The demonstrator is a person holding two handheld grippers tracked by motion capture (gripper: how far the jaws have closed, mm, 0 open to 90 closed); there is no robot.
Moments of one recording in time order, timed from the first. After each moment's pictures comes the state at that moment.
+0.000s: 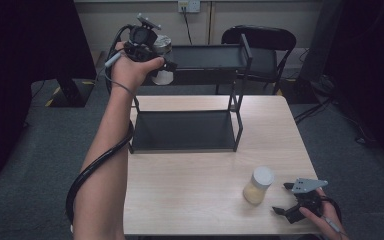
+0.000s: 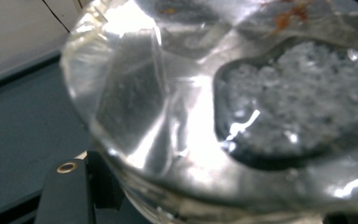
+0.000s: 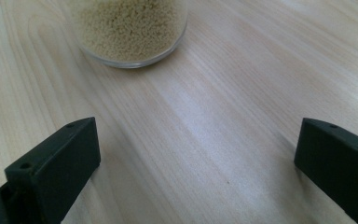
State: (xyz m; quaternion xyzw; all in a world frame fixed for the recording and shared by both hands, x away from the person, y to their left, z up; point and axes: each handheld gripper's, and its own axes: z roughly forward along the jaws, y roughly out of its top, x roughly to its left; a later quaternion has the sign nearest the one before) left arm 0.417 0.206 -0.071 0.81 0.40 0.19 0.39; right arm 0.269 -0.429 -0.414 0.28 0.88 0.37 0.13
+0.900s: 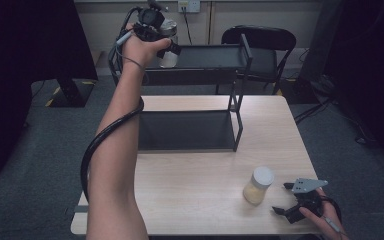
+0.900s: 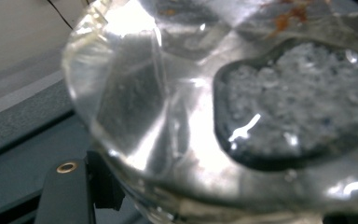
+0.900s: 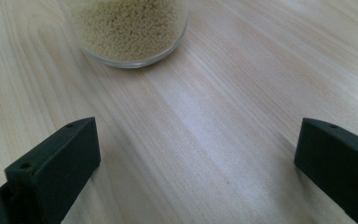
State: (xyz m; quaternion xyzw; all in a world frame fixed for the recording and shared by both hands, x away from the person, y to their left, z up) left arm 0.473 0.188 -0.057 0.80 0.41 0.20 0.38; right arm 0.269 -0.429 -0.413 0.28 0.88 0.37 0.13
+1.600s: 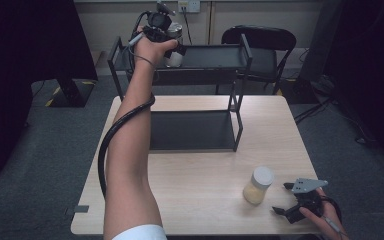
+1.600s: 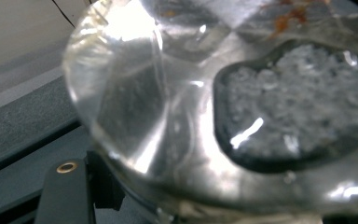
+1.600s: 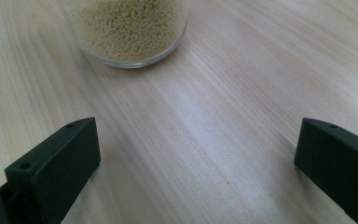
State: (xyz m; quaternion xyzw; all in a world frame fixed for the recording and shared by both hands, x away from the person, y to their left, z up) left arm 0.505 0.177 -0.079 0.80 0.42 0.20 0.38; right arm 0.269 -0.429 -0.413 0.28 0.88 0.37 0.13
